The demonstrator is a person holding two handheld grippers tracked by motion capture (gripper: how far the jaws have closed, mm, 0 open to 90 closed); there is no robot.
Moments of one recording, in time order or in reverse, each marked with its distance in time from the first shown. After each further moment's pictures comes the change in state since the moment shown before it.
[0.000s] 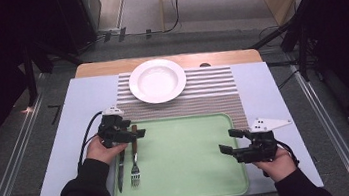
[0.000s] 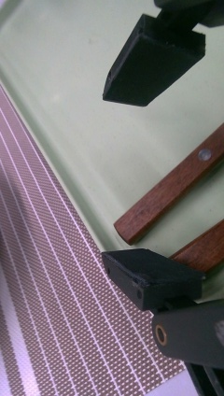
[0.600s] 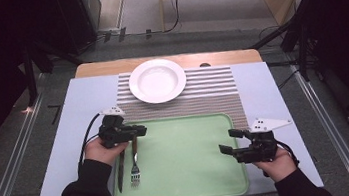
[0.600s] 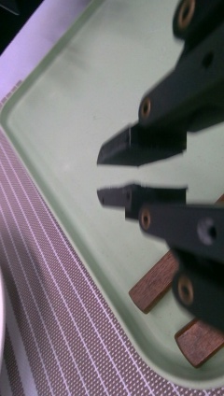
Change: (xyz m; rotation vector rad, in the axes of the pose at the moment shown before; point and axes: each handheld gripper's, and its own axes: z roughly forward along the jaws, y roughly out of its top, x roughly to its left) left arm -0.018 0.006 -0.011 0.003 -0.149 0.032; right arm 0.000 0.000 0.000 0.001 0.000 0.000
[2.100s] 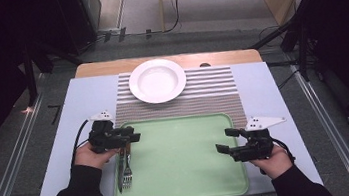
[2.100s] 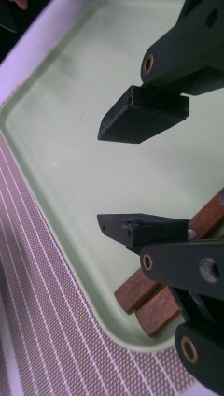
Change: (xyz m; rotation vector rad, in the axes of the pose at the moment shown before) left arm 0.006 -0.017 -0.022 -0.035 0.000 -0.018; right arm -0.002 0.004 0.009 0.020 0.026 -0.012
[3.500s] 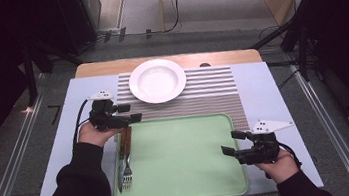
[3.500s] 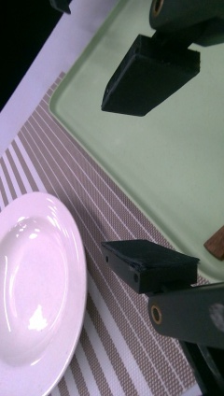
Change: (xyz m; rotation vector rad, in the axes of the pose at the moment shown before) left arm 0.020 0.052 0.001 -0.090 0.050 0.054; right arm 0.000 -0.011 -0.012 -0.004 -0.041 0.026
